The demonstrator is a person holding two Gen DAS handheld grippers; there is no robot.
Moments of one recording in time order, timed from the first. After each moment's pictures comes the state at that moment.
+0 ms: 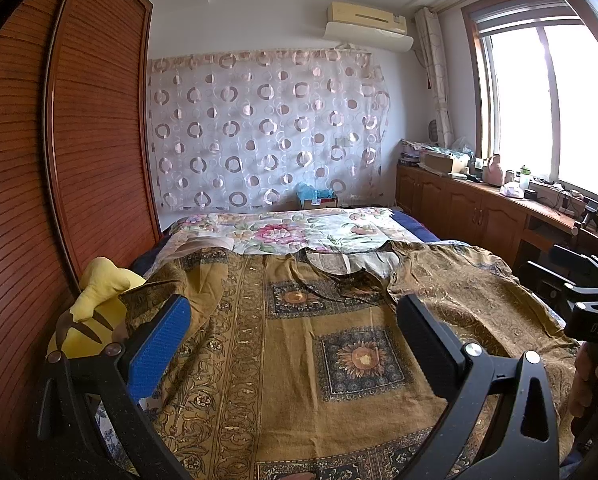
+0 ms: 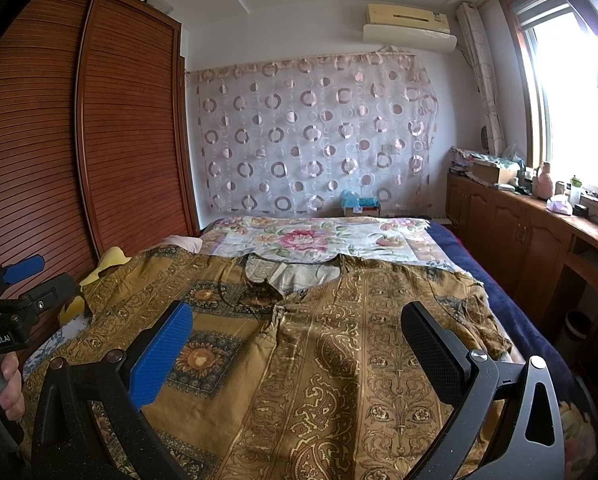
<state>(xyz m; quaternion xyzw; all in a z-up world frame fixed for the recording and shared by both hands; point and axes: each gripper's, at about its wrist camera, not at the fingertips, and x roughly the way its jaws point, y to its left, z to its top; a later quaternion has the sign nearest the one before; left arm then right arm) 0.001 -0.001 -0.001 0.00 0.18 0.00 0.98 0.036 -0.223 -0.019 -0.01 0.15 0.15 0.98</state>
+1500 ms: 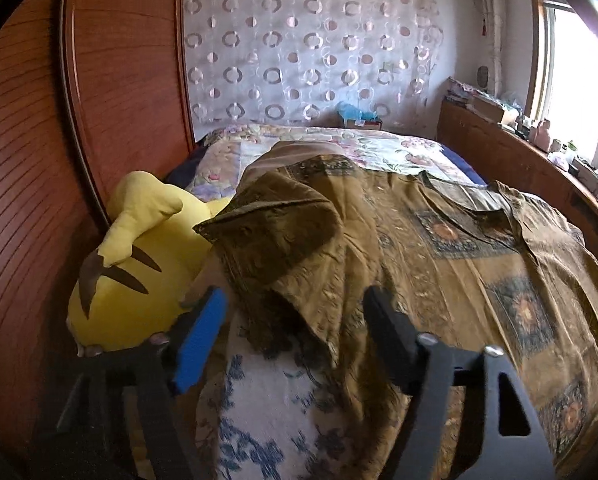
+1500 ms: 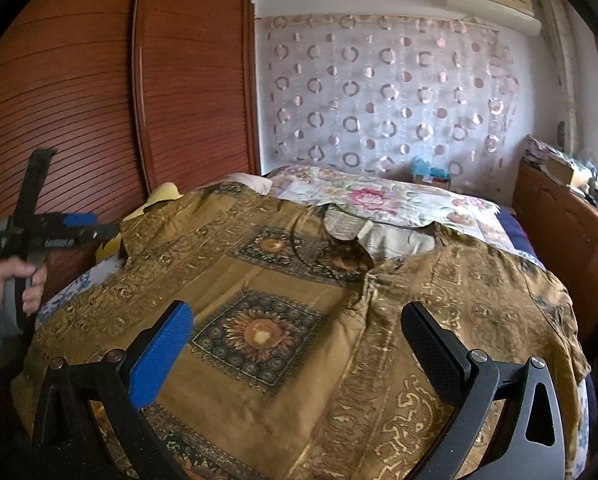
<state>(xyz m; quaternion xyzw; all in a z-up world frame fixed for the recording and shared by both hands) 0.083 0.162 -0.054 -0.03 0.34 0.04 0.94 0.071 -0.184 -0.031 -0.08 0.21 0.27 0.94</state>
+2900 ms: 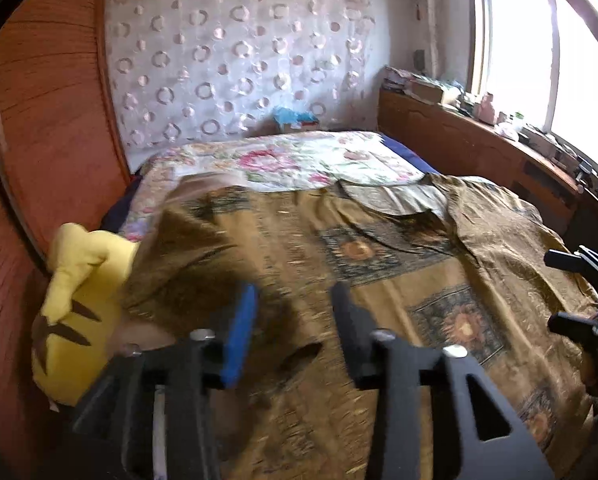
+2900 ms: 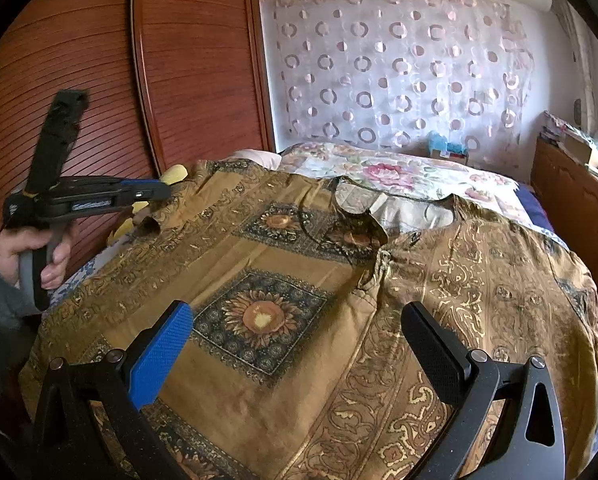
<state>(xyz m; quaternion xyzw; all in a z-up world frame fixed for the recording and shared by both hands) 0.099 0.096 -0.026 0.02 0.32 -0.06 0.94 0.090 -0.192 -0.034 -0.06 0.26 0.29 0.92</state>
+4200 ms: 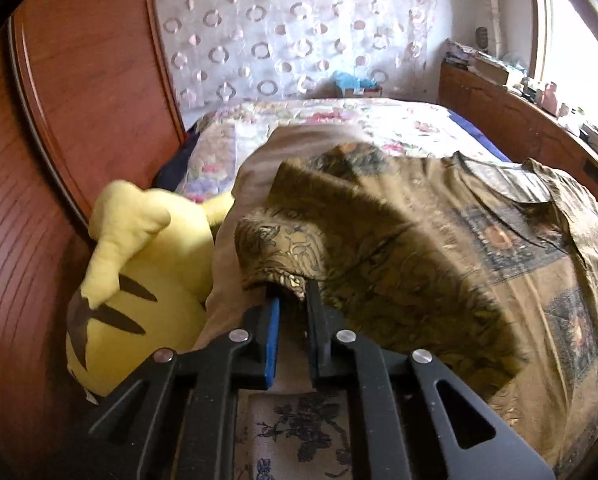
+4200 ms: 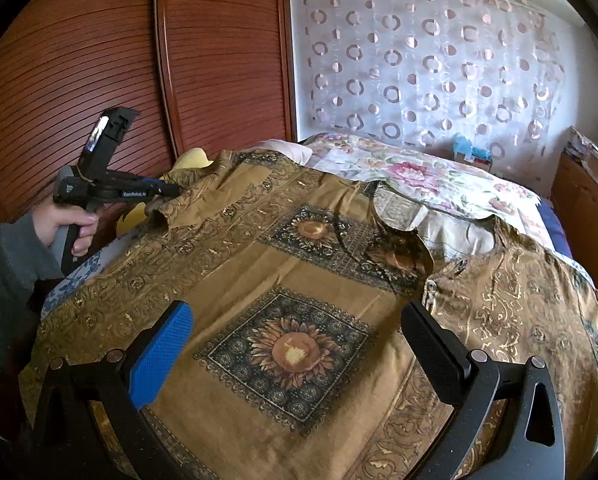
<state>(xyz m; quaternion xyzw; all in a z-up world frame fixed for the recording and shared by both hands) 0.161 0.172 -0.064 0.03 0.38 0.03 0.92 0.117 -0.150 -0.031 -0.11 0.27 0.32 0.91</state>
